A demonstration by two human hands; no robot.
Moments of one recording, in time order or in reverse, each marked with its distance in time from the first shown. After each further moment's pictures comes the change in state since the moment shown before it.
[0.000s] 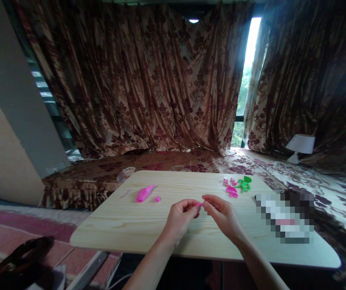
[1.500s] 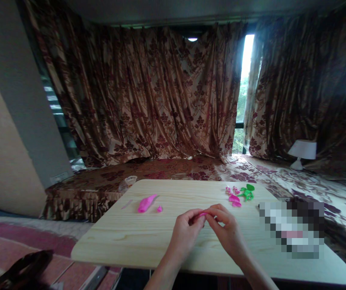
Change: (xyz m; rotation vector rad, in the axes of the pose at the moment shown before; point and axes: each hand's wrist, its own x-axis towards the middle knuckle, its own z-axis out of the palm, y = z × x) left_hand -0.003 0.004 0.007 0.164 -0.015 0.140; right_hand -0.006 -0.019 0.003 -0.149 0.057 -0.241
